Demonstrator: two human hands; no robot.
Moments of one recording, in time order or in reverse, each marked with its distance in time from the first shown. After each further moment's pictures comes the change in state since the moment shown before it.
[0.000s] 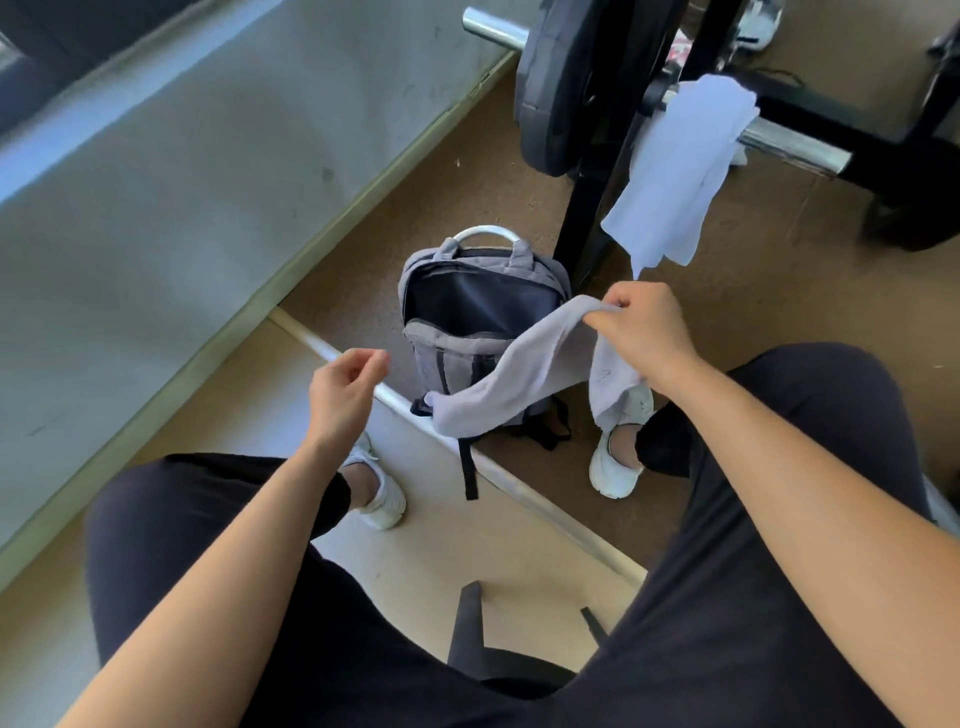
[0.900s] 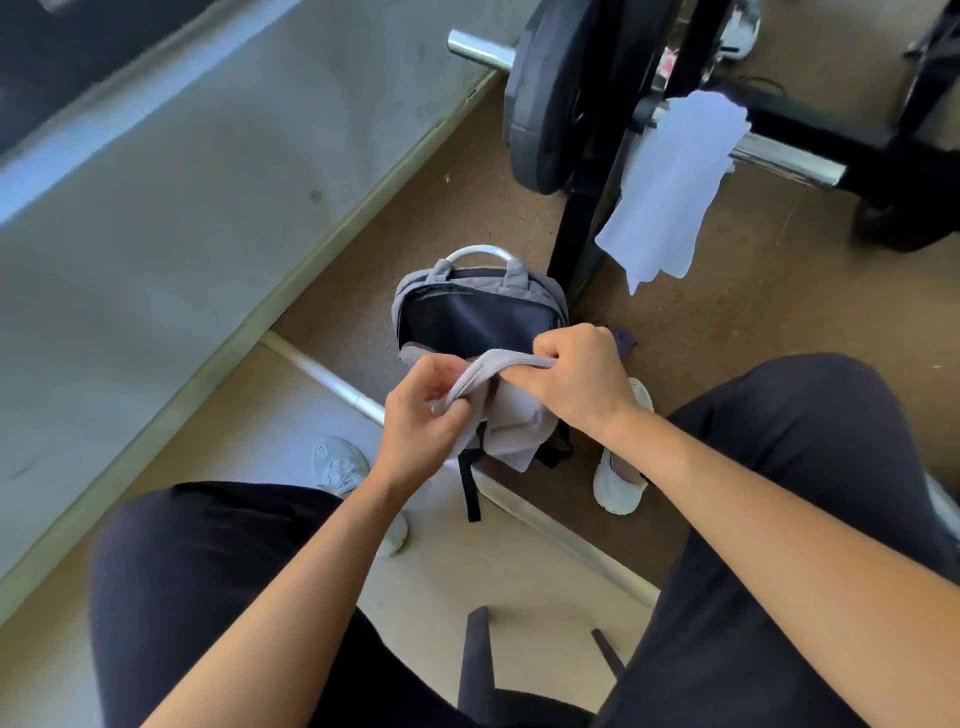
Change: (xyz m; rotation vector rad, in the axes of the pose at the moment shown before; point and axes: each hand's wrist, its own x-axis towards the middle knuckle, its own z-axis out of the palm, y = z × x) left_hand -0.037 0.059 0.052 -0.130 -0.222 0.391; right_hand -0.024 -0.033 0.045 -0.064 0.014 -0.367
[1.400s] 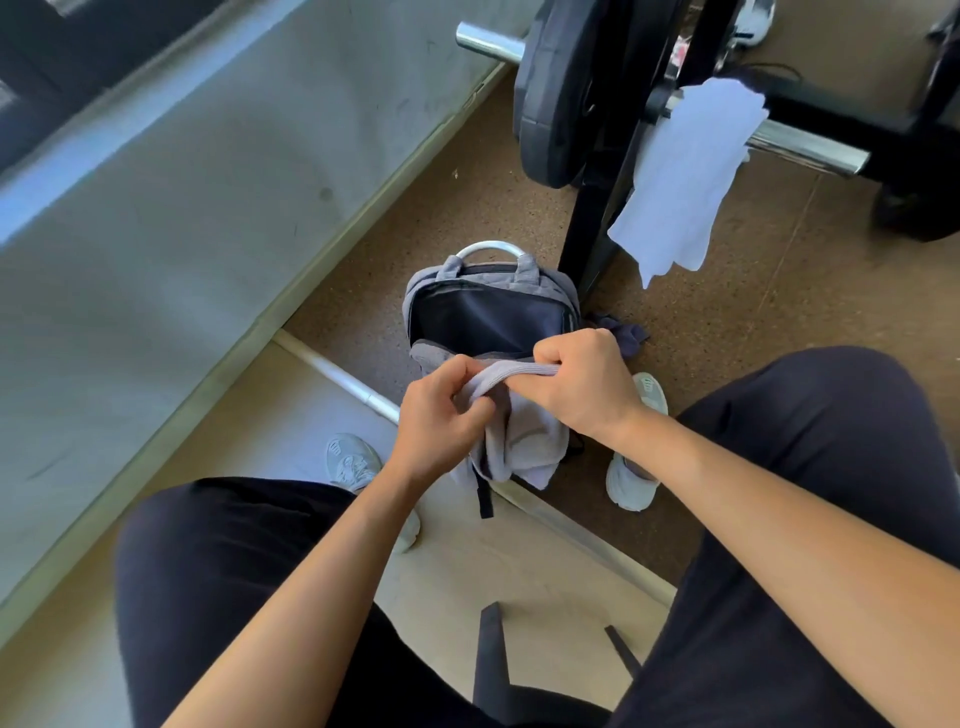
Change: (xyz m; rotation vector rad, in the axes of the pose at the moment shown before) left_hand 0.006 -0.005 -0.001 0.215 -0.069 0.020; right_hand -0.003 0.000 0.009 0.028 0.004 -0.107
